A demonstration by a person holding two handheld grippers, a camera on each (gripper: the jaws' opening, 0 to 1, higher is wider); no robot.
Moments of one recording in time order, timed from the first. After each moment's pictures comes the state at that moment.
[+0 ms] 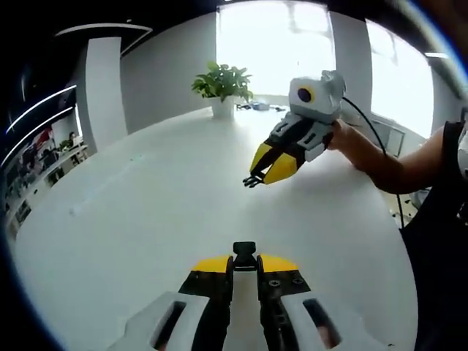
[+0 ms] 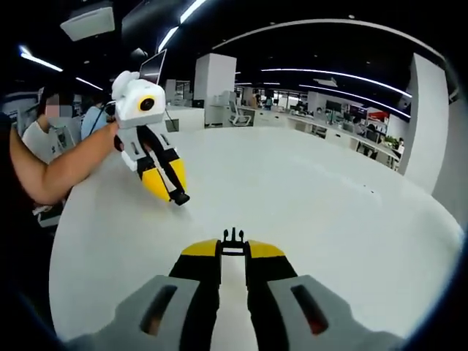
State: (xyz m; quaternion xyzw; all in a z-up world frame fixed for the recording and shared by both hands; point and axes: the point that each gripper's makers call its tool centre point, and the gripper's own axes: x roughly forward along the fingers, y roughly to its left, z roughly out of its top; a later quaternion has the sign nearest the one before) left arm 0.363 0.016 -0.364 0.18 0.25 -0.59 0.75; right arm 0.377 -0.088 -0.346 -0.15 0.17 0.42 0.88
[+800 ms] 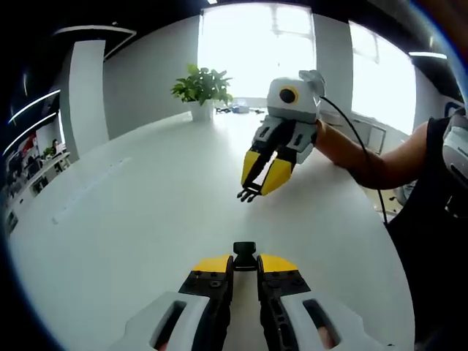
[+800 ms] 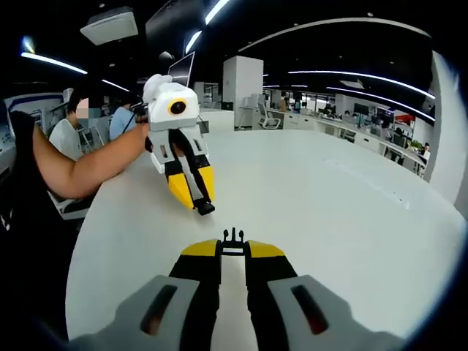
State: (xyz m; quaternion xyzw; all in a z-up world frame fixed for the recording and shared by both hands) left arm 0.346 0.008 -0.368 0.18 0.24 -0.63 0.71; right arm 0.348 -0.067 -0.349 -0.15 0.17 0.50 0.83
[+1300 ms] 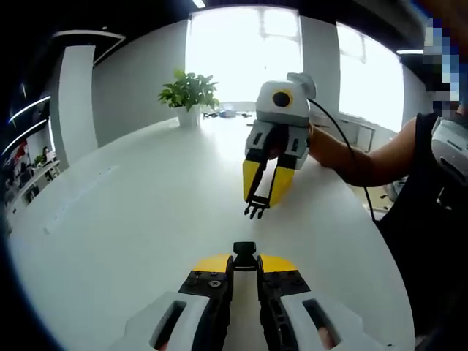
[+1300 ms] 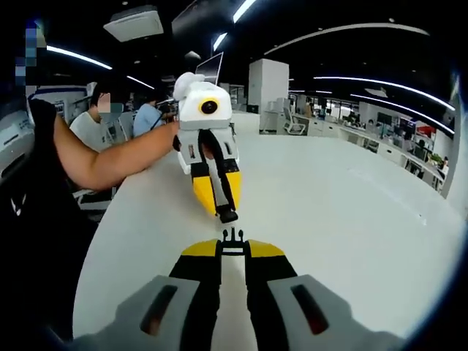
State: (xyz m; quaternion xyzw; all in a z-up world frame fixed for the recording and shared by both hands) left arm 0.332 0.002 -0.365 0.18 0.23 -0.67 0.69; right arm 0.325 -0.050 -0.345 -0.15 0.15 0.56 0.80
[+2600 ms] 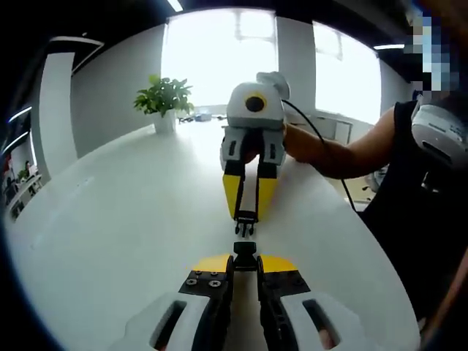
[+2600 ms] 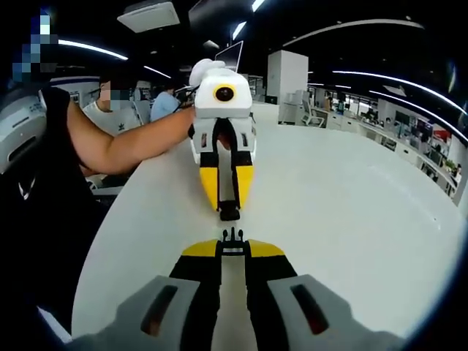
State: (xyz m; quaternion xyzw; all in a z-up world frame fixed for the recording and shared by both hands) left arm 0.308 -0.002 -0.373 0.19 0.21 -0.71 0.64; right arm 0.307 -0.041 -0.365 -0.18 0.17 0.60 0.76
